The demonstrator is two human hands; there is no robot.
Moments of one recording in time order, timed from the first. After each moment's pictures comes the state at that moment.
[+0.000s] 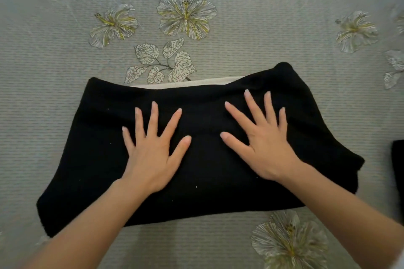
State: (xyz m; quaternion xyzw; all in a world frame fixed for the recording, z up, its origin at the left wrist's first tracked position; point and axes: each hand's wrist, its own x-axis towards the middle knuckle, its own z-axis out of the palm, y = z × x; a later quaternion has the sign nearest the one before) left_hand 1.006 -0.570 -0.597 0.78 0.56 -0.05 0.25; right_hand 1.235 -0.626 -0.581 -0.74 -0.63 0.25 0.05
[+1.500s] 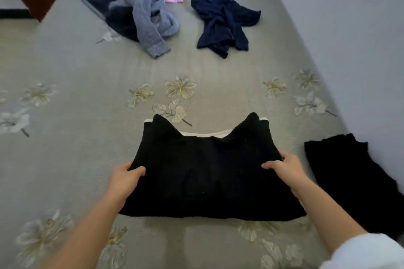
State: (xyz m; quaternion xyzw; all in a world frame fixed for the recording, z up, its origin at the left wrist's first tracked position) left_hand 0.931 -0.622 -0.444 0.46 0.73 0.14 0.48; right_hand 1.277 -0.752 -0.443 -0.83 -0.16 0.42 0.33
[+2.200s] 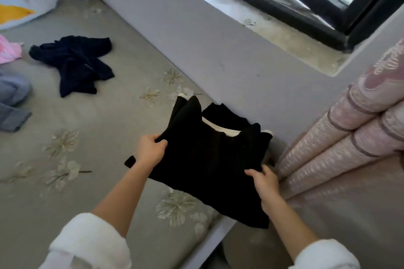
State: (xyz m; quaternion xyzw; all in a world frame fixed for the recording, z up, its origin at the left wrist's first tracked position) left_hand 1.235 -0.721 -0.330 0.75 0.43 -0.02 0.50; right_hand 1.301 -1.005 -0.352 -0.77 0.17 0.25 0.56
